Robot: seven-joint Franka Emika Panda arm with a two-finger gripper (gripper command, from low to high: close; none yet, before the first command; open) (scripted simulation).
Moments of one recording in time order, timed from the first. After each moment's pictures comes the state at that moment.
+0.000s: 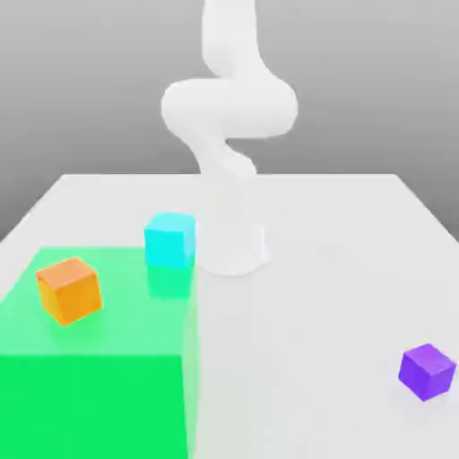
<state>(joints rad) 0.05 -0.71 0.01 -2.32 0.04 2.34 0.79</state>
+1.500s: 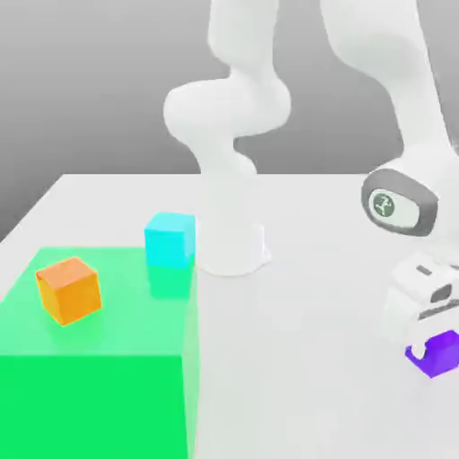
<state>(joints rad) 0.44 0.18 0.18 -2.50 -0.06 2.67 1.02</state>
